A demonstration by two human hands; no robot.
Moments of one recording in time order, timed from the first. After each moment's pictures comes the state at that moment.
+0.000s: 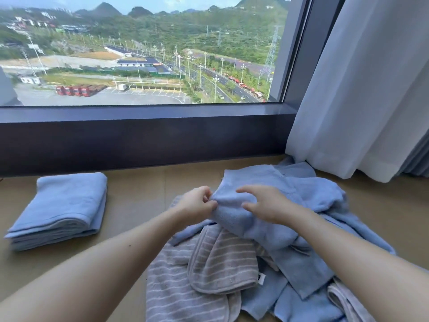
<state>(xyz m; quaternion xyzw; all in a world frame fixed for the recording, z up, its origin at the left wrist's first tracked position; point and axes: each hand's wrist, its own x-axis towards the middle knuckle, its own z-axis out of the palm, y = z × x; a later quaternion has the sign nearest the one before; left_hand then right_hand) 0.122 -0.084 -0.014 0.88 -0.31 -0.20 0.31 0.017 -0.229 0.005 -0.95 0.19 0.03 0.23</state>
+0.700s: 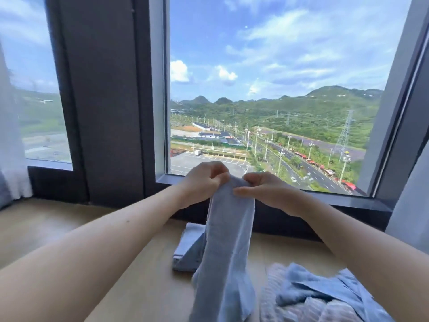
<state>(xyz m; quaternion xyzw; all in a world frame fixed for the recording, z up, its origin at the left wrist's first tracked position) 0.118 0.215 0.230 0.83 -0.34 0.05 0.45 0.063 0.051 0.233 -0.91 -0.06 -0.06 0.41</state>
